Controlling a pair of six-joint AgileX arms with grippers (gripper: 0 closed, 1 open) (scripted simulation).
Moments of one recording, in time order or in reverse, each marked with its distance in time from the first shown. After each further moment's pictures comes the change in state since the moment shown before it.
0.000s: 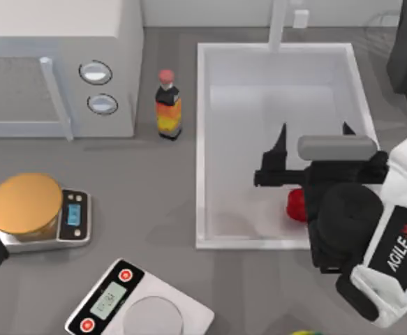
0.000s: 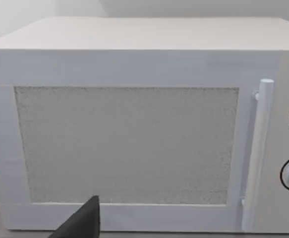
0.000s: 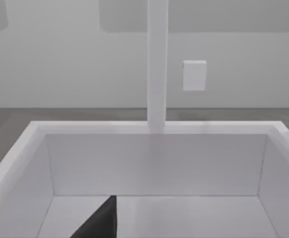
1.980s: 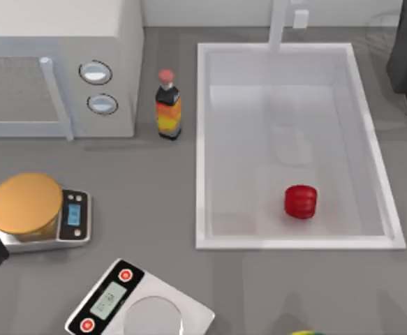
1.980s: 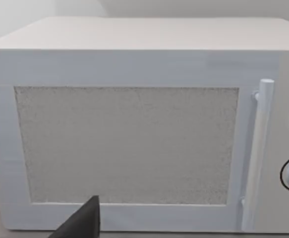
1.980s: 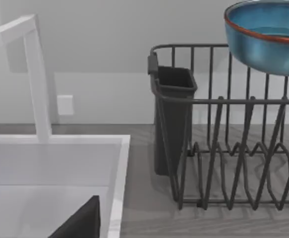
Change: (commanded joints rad) left arm 0.000 0.000 0.000 0.000 0.000 0.000; right arm -0.643 -2.174 -0.600 -1.583 -0.680 -0.013
